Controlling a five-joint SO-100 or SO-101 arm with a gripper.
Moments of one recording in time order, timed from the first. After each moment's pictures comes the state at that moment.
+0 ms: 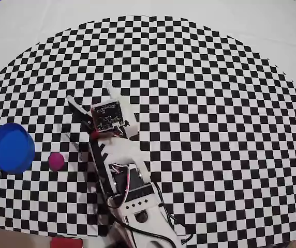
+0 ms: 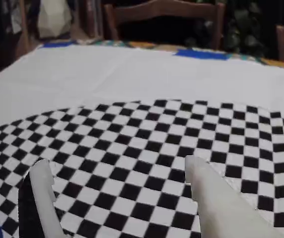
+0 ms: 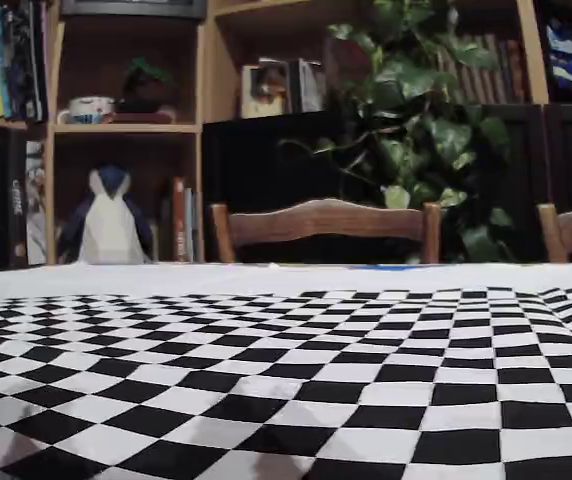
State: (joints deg) arm -18.8 182.6 177.9 9.9 -91.8
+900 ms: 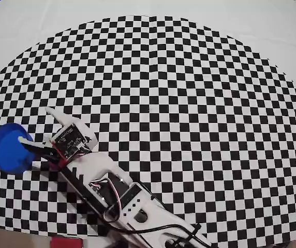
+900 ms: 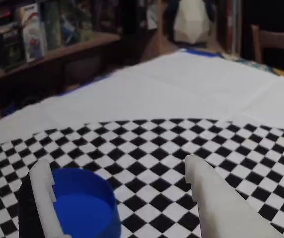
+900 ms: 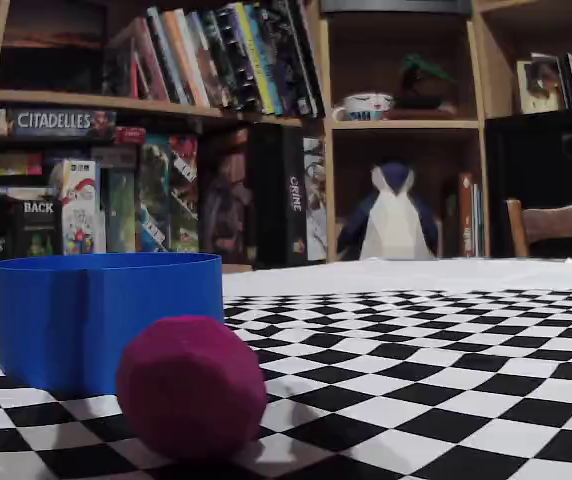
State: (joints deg) arm -45.4 182.6 177.9 6.8 -91.8
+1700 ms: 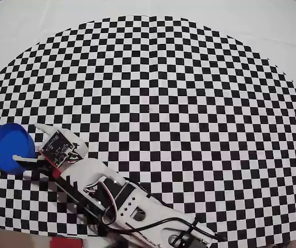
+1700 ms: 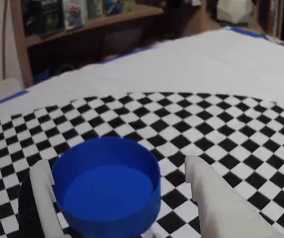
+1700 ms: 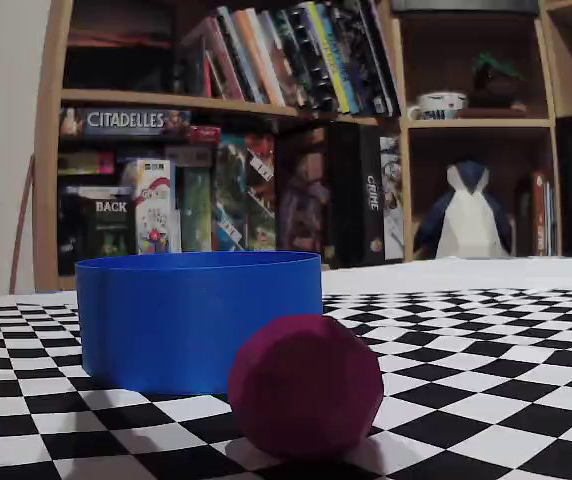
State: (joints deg) arm -52.5 176.8 177.9 6.8 -91.8
